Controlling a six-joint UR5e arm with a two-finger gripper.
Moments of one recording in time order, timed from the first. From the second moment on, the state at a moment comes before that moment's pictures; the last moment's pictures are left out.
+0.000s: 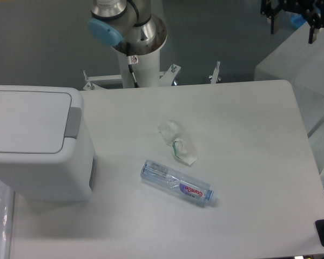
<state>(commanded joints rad) 3.04 -1.52 -1.52 -1.33 1.42 1.79</state>
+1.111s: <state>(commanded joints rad) 2.87 -1.52 -1.52 -1.33 1.30 1.31</state>
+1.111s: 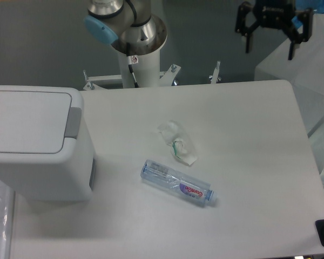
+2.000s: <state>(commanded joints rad) 2.52 -1.59 -1.51 -1.18 1.21 0.33</state>
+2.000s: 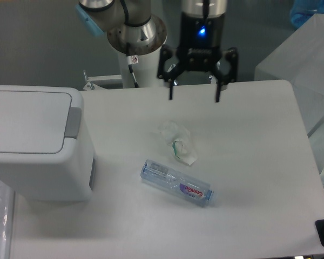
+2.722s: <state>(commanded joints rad) 2.46 -1.56 -1.58 -1.18 1.08 0.15</state>
